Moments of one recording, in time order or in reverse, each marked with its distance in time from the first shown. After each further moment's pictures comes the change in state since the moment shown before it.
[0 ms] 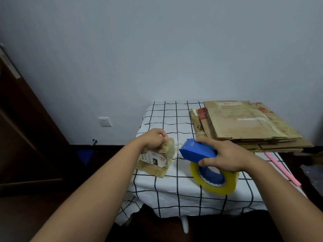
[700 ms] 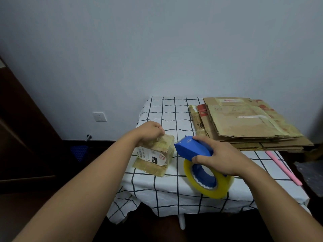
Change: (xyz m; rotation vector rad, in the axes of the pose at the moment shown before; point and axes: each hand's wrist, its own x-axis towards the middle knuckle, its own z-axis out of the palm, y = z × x) left_hand 0.008 0.003 -0.020 0.168 0.034 0.063; right_hand 0.006 -0.021 0.023 0.068 0.094 0.084
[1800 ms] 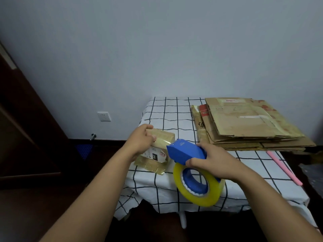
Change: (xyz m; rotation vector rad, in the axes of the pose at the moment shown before) left_hand -0.052 -0.016 0.013 -0.239 0.274 -0.019; right_hand -0.015 -0.016 0.008 0.135 -0.033 0.011
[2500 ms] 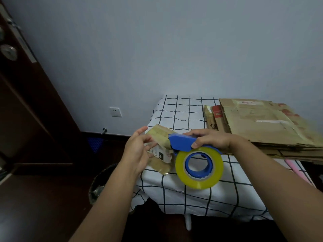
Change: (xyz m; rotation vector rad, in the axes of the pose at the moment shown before) left_hand -0.027 -0.016 -0.006 -0.851 0.173 -0.229; right_hand 0.100 0.000 -0.021 0.344 -0.474 -0.131
